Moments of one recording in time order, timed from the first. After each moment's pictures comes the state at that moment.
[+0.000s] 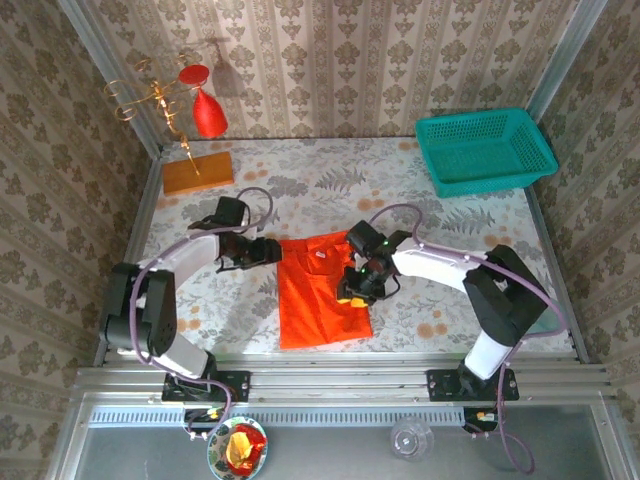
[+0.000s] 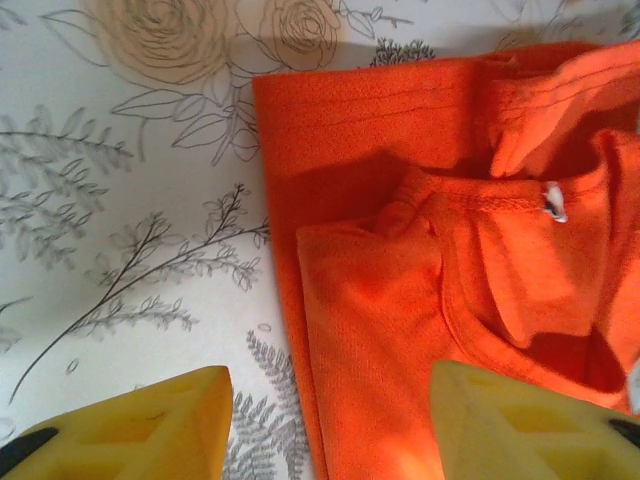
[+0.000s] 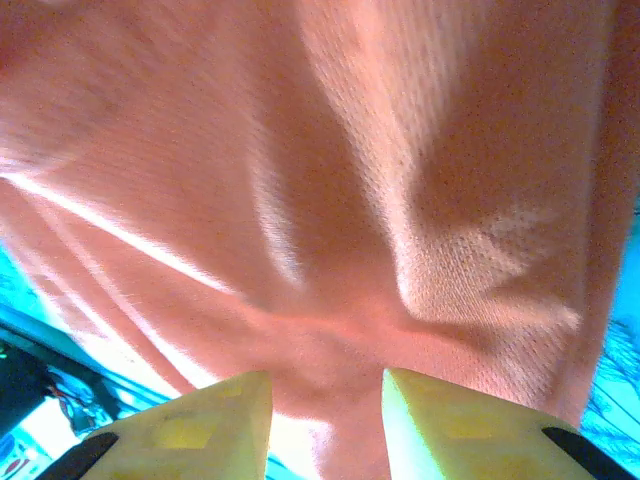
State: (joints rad) left arm -0.30 1.56 0.92 -0.54 0.42 -0.31; right arm 0.67 1.68 1.03 -0.67 -0.42 0.82
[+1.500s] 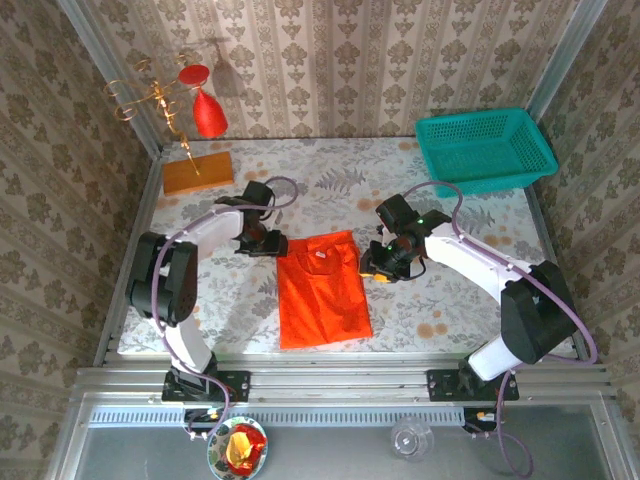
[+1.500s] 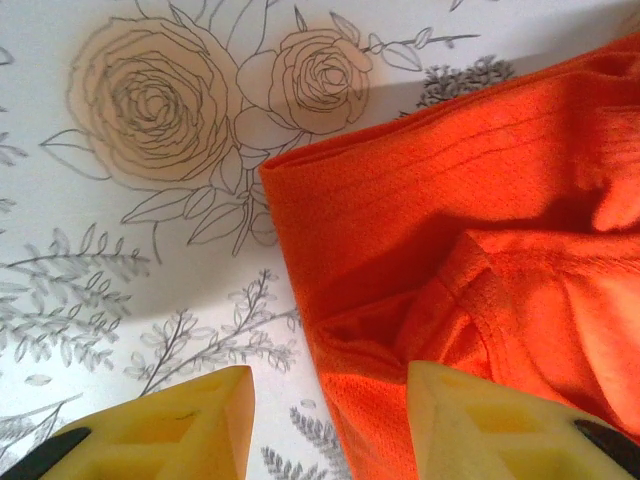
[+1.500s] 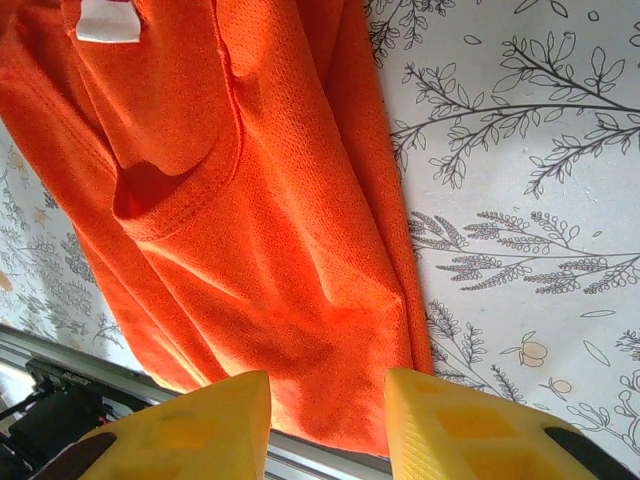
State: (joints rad) left arm -0.40 1.79 1.19 -0.75 0.20 -0.22; right arm 0.49 1.53 1.09 -0.83 -0.37 0.74
